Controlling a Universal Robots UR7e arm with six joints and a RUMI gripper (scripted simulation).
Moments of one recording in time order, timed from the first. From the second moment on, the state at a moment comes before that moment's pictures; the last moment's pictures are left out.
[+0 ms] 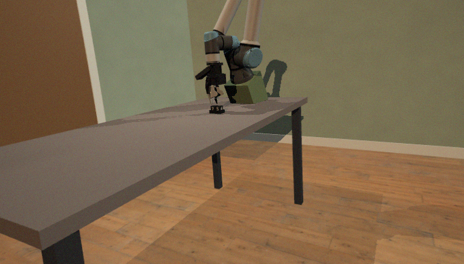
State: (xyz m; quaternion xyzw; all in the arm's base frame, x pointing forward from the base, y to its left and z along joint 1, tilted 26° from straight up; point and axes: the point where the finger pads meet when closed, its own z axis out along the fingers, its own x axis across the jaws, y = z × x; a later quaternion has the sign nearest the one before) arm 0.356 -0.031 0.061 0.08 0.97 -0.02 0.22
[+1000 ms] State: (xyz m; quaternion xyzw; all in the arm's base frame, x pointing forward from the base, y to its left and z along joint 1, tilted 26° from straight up) arm 0.357 -0.031 0.059 0.08 0.97 -0.02 0.22
